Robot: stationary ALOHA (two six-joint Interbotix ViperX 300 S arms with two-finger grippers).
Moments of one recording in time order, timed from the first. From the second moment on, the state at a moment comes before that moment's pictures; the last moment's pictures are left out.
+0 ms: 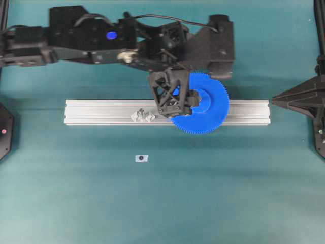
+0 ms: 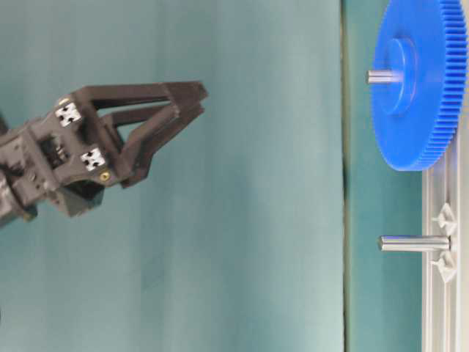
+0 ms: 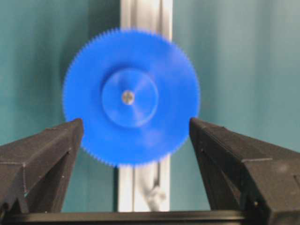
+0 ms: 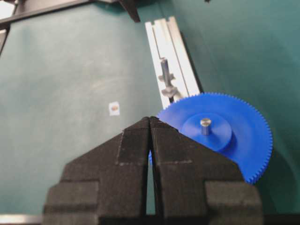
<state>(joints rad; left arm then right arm) 0.10 0.14 -0.13 0.02 0.88 0.05 -0.06 -1.12 1.21 0.04 0.15 0.17</state>
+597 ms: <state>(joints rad) 0.08 0.11 -0.10 0.02 0.83 0.03 -0.06 -1.12 1.21 0.04 0.15 0.17</state>
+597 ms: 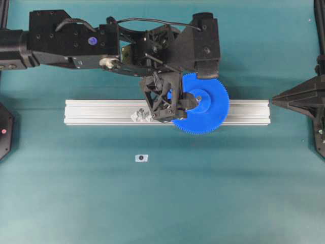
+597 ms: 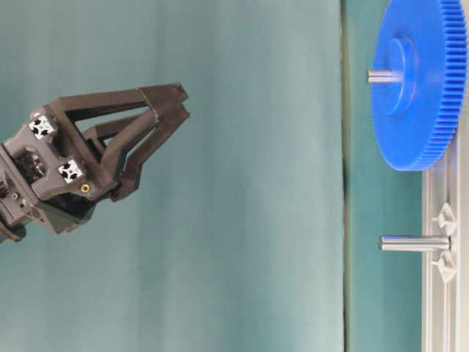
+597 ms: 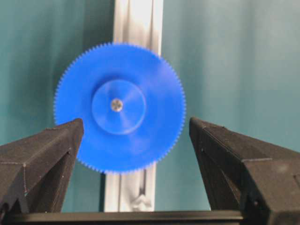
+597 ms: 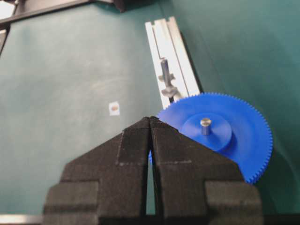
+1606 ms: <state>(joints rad) 0.08 0.12 -0.11 0.02 0.83 0.03 -0.06 -1.12 1.21 0.04 0.15 0.17</state>
